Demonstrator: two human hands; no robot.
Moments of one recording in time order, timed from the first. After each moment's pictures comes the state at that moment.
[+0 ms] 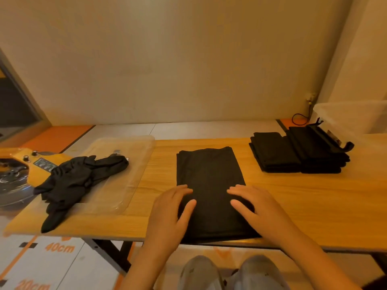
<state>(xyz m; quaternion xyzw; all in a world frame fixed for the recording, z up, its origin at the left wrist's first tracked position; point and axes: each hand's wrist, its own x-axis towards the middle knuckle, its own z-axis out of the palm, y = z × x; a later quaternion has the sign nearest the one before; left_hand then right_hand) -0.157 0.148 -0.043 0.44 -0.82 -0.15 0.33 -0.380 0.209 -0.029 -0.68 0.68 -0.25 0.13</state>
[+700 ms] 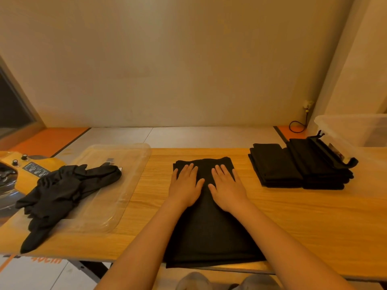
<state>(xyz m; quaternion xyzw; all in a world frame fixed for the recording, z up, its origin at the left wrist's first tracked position) -0.237 0.009 -0.053 0.52 -0.84 -0.09 0.07 -0.371 0.066 -0.051 -0.64 0.77 -0.03 0.03</state>
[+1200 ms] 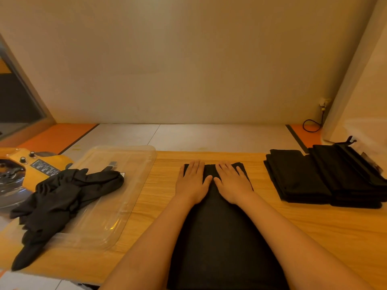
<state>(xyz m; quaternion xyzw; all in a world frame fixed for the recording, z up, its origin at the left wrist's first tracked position) -0.249 -0.046 -0.065 0.53 -0.84 -0.08 0.06 -0.389 -0.007 -0.061 -0.67 0.74 -0.03 0.07</state>
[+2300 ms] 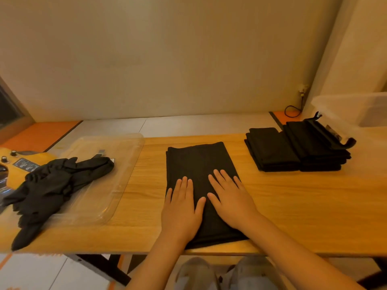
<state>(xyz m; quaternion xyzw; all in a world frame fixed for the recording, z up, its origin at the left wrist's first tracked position) -0.214 0.100 -0.079 0.54 -0.84 -0.08 0.07 -0.364 0.130 -0.070 -0.67 0.74 -0.06 0.04</state>
